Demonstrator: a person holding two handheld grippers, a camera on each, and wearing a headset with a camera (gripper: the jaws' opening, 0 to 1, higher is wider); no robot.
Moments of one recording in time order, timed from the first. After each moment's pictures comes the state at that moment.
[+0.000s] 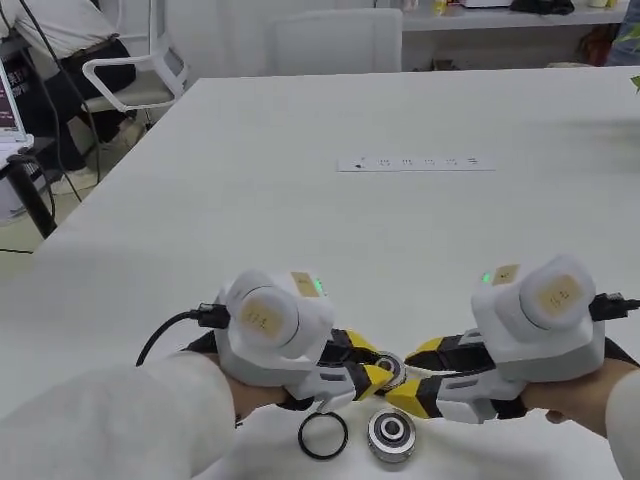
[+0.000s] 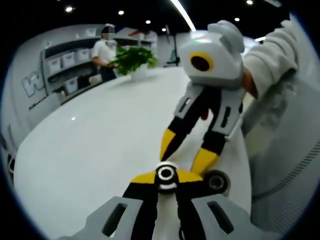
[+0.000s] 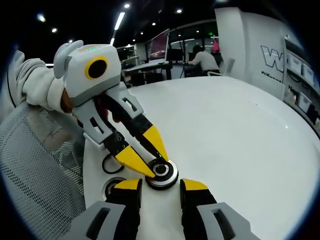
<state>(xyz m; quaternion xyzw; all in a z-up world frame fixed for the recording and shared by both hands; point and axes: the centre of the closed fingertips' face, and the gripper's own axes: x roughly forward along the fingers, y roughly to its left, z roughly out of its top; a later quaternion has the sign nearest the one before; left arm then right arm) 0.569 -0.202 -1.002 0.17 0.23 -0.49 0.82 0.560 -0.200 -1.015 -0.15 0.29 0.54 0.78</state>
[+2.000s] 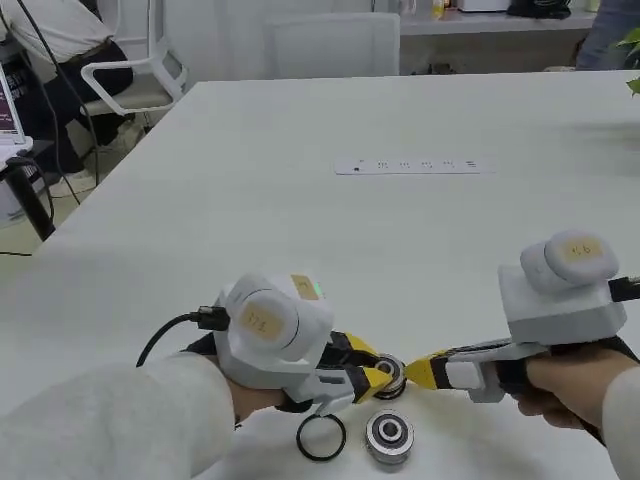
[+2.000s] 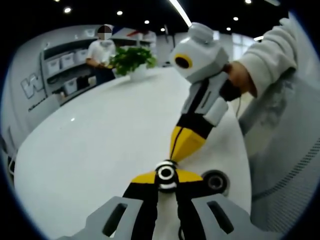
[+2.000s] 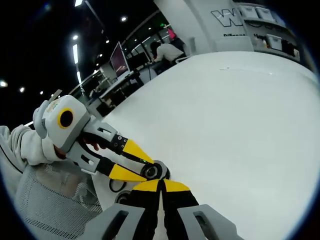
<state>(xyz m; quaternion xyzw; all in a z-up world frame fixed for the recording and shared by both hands) 0.568 -0.203 -1.002 0.18 0.23 -0.50 0.82 0.565 -0.214 -1.006 0.04 0.39 0.46 0.79</state>
